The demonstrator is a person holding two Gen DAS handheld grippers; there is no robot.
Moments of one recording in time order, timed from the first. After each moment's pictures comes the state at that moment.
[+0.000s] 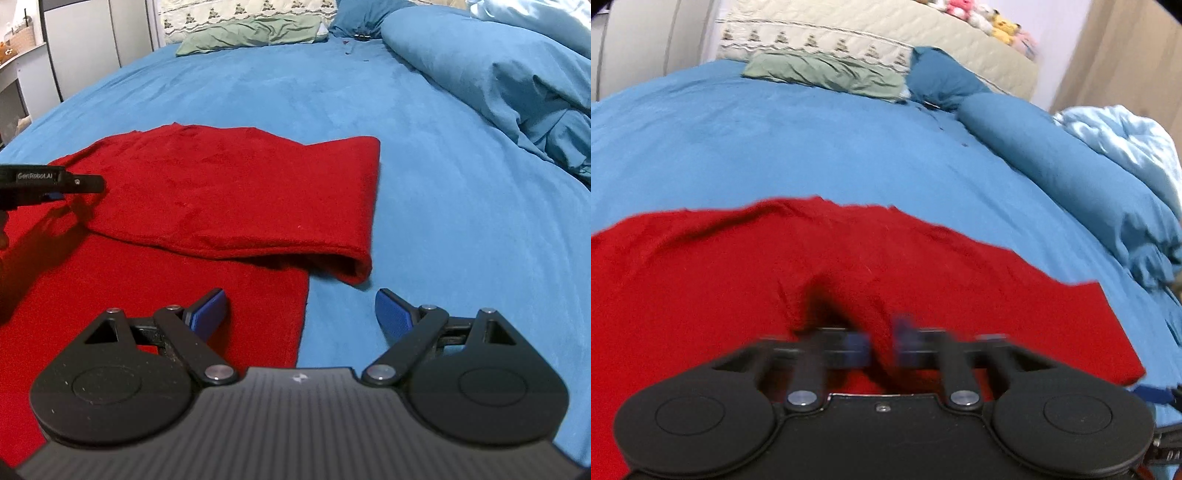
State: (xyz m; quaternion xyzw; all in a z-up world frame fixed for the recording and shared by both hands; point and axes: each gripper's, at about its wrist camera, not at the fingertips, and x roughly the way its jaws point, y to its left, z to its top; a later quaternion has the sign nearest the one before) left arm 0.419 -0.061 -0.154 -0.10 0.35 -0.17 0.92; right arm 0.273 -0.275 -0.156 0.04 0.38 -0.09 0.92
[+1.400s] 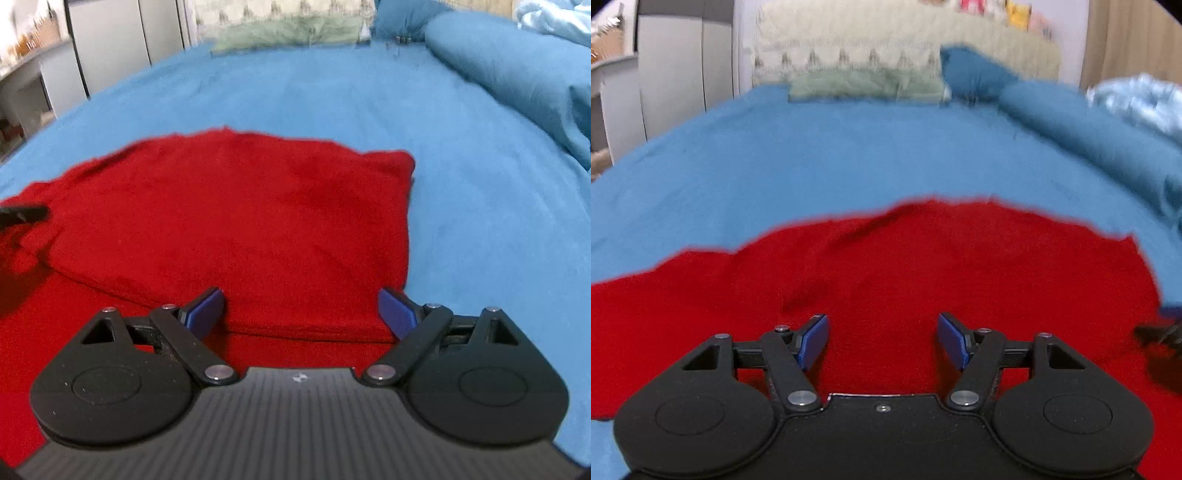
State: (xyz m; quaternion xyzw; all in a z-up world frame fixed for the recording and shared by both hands) left arm 0.375 0.026 -0.159 0.01 0.36 -0.11 0.93; right arm 0.328 -0.231 -0.167 0.05 0.36 -0.04 0.93
